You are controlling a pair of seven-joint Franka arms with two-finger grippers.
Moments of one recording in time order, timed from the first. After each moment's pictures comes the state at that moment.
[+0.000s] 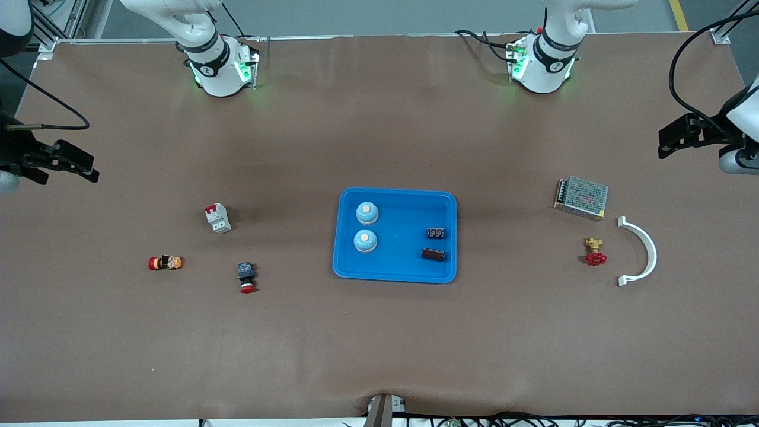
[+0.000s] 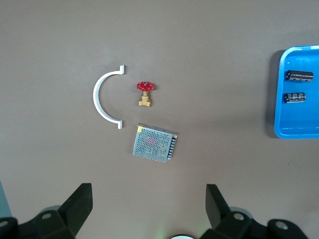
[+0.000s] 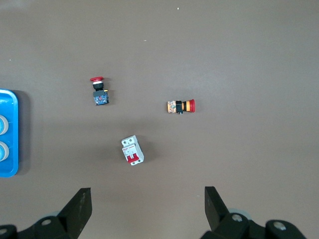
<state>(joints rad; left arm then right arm) -0.11 0.09 0.05 -1.38 0.06 1.41 0.06 0.02 0.01 -0.07 -1.62 0.02 1.66 -0.07</state>
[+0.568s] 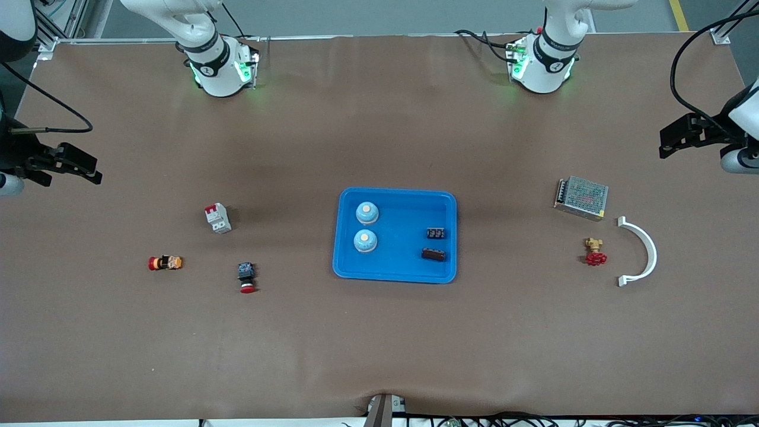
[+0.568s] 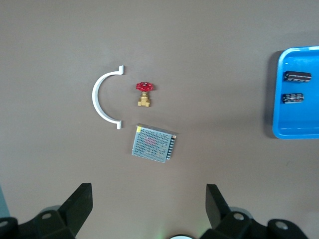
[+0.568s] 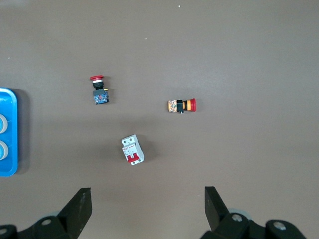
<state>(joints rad) -0.11 0.09 0.05 -1.38 0.04 1.41 0.06 0.02 0.02 -0.07 -1.62 0.02 1.66 -0.07</state>
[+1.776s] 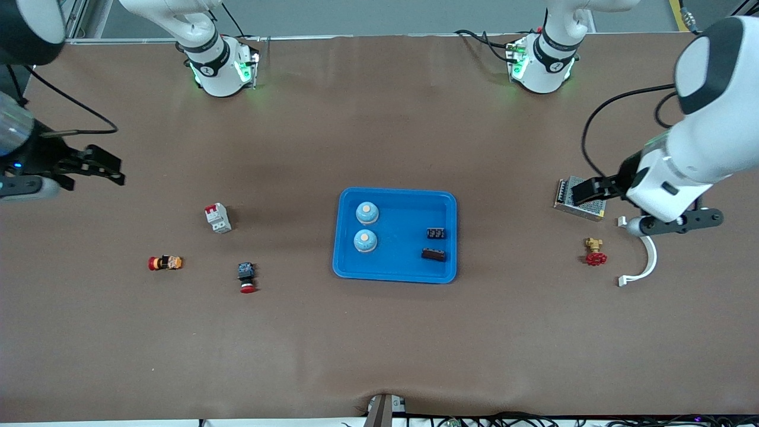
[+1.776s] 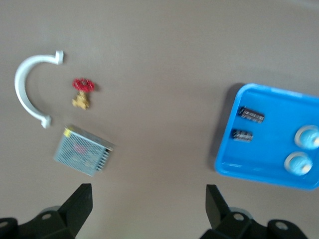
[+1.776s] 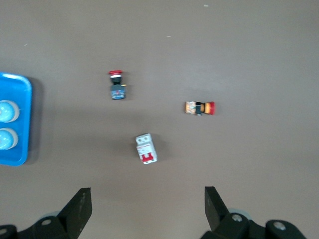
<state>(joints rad) -0.23 0.25 0.03 -1.42 -0.10 1.58 -0.41 0.12 0.05 -0.05 -1.62 0.03 1.66 -0.06</state>
